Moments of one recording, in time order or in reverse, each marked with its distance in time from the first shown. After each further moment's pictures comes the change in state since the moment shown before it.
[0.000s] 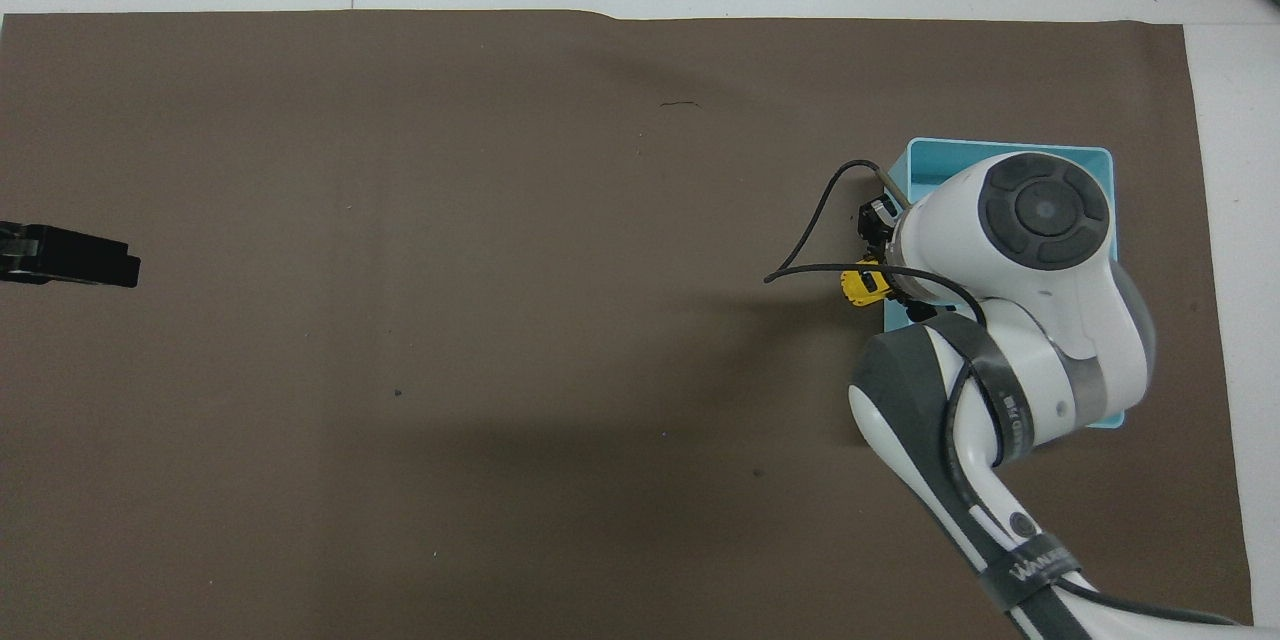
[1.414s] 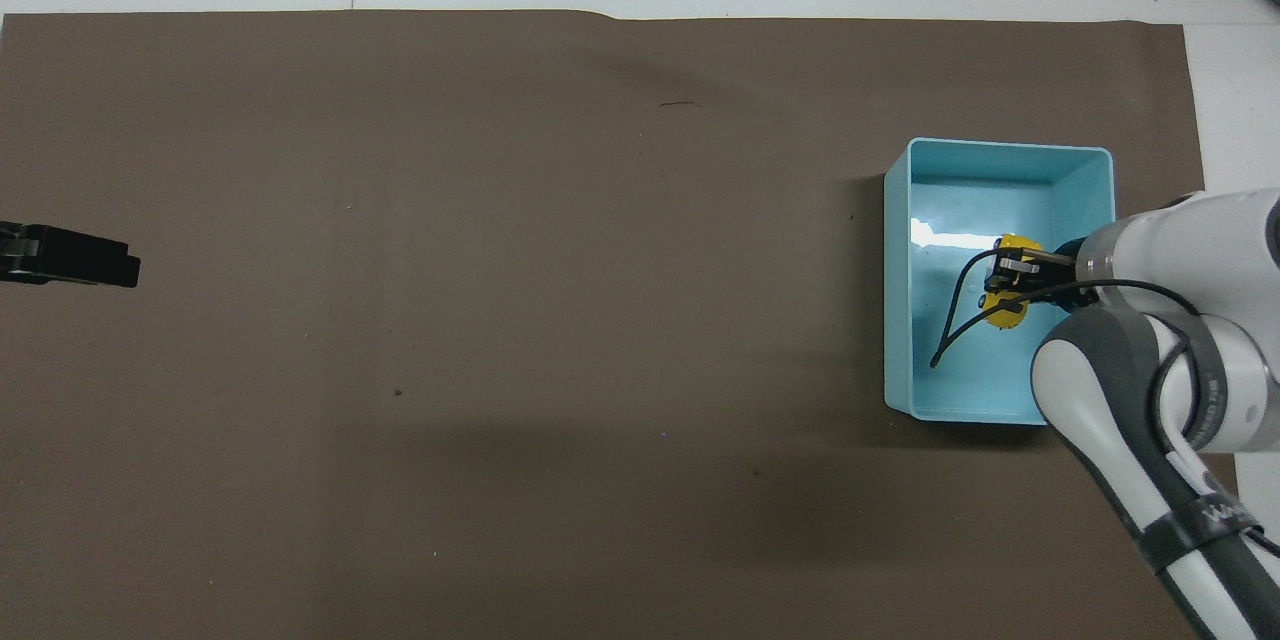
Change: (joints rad) left arm 0.000 0.000 0.000 0.000 0.000 0.000 0.000; right arm -0.294 -0.083 -0.003 -0.226 0.139 0.194 -1.154
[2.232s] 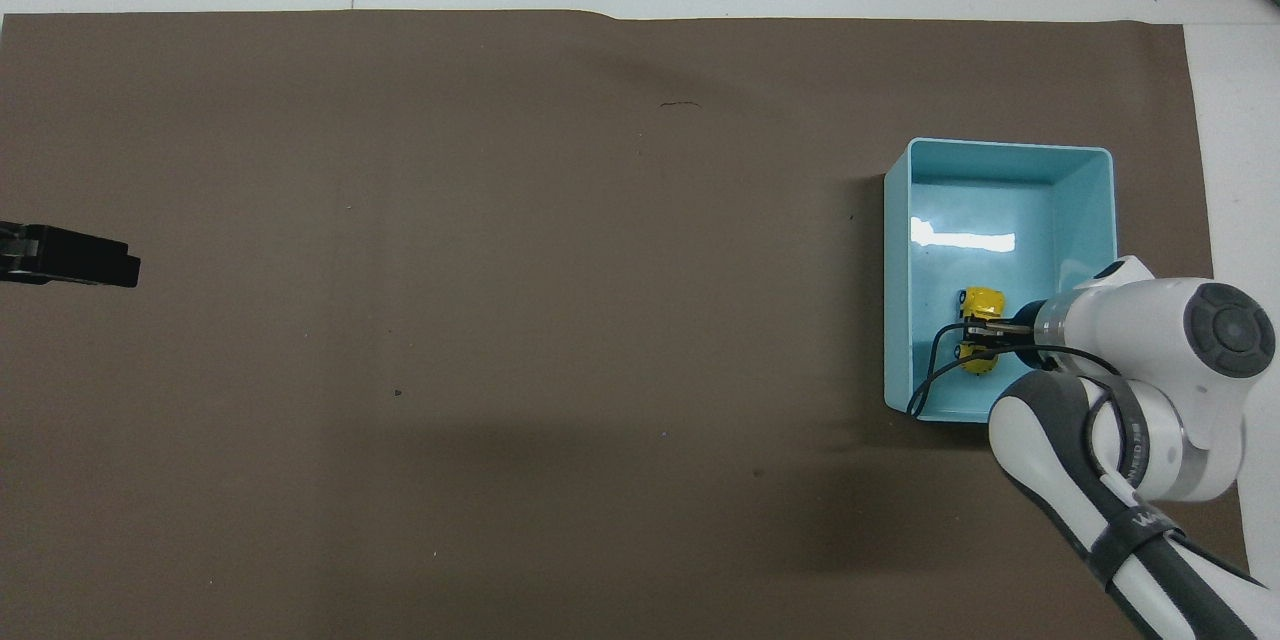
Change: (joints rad) left arm 0.000 0.000 0.000 0.000 0.000 0.000 0.000; right arm -0.020 0.020 0.000 -0.209 0.024 0.214 -0.206
